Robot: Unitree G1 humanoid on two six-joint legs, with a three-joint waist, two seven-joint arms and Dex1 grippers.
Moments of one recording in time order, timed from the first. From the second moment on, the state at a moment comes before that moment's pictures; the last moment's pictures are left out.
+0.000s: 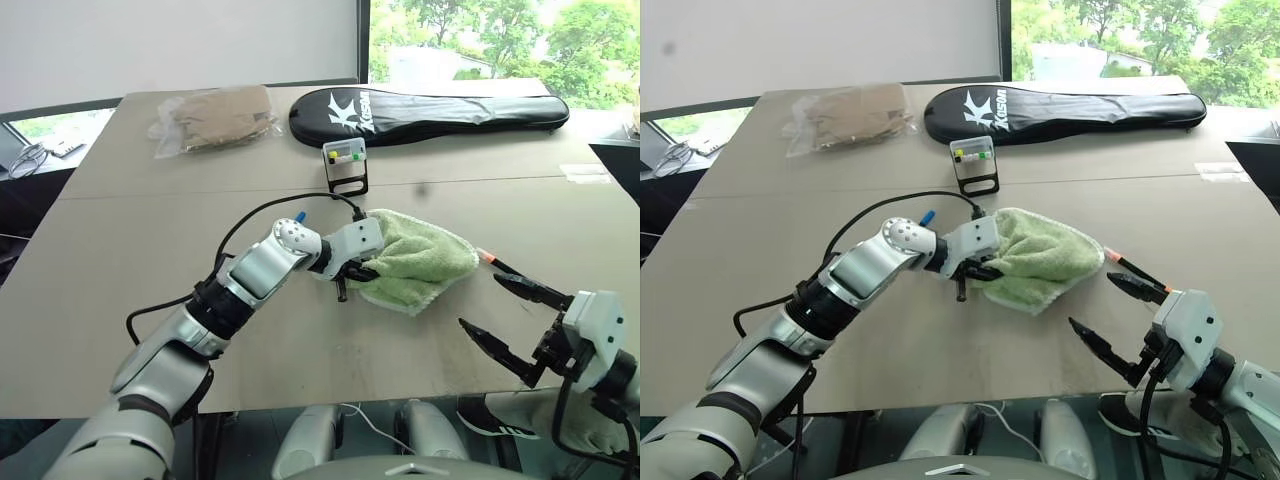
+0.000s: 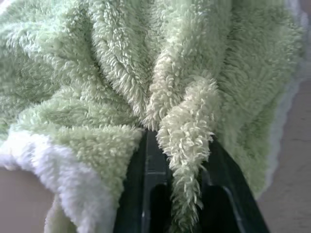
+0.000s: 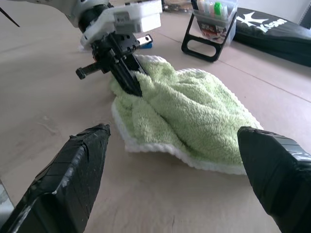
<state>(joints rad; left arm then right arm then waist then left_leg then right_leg) -0.70 0.55 -0.51 0.04 -0.24 0.62 -0.94 0.47 -0.62 -0.34 -0.80 0.52 0.30 0.75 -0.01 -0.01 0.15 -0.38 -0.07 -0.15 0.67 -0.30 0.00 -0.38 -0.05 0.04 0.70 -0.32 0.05</state>
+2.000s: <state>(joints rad) -0.83 0.71 -0.24 0.12 -0.42 1.34 -0.43 0.27 -0.63 -0.19 -0.70 0.58 0.36 0.73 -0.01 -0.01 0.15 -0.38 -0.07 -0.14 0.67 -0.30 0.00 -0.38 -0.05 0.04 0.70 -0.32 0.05</state>
